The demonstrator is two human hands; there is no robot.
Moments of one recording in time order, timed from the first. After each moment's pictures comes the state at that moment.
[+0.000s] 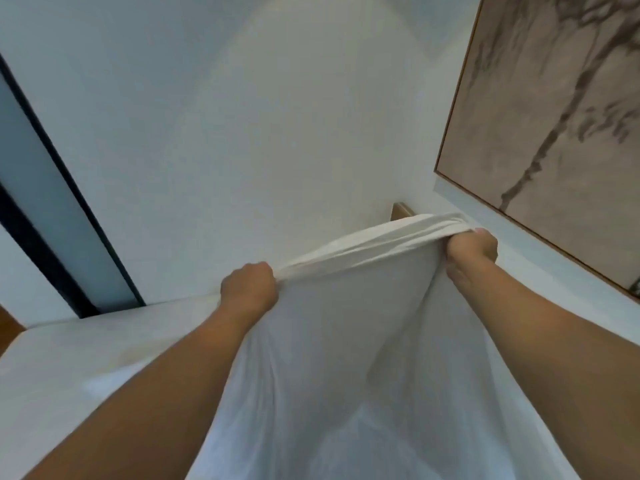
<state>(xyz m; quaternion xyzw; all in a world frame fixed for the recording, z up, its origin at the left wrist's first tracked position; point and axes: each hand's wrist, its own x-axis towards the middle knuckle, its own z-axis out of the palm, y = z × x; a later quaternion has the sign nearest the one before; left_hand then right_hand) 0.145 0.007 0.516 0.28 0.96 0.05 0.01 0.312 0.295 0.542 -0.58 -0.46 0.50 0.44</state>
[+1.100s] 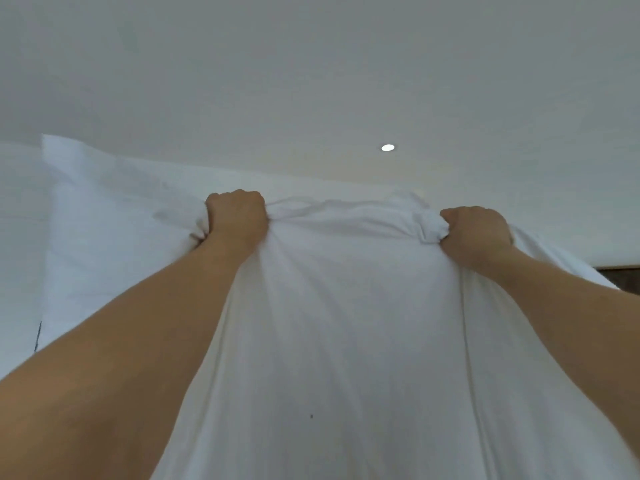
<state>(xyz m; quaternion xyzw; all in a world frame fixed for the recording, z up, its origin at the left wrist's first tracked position) 0.112 -0.185 1.015 0.20 0.81 0.11 -0.55 0.341 0.093 1.000 -0.32 -0.79 -0.24 0.47</state>
